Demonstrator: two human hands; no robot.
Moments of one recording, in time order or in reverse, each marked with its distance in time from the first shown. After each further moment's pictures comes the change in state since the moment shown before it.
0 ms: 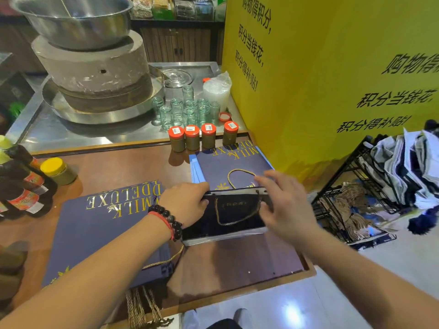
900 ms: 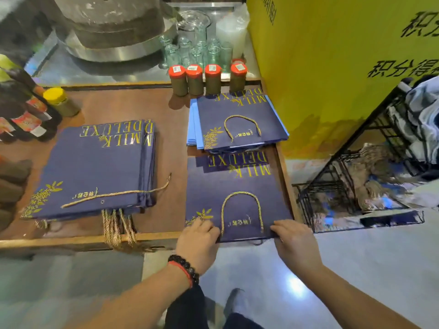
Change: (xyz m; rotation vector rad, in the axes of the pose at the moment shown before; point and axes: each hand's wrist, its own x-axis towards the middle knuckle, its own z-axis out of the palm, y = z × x) left_hand -0.136 0.137 0.235 -0.015 -0.089 -0.070; right_hand -0.244 0.143 0.106 0.089 -0.331 -0.018
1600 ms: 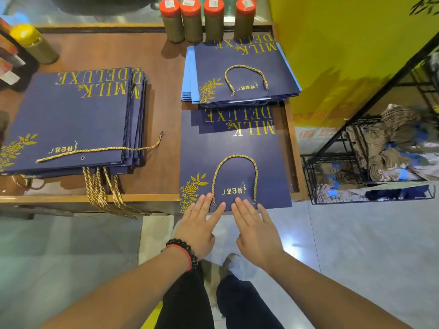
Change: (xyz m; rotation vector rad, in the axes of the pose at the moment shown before) left_hand -0.029 0.021 0.098 0.015 -0.247 -0.108; right_hand -0.045 -0.050 0.086 -0.205 -0.359 -0.129
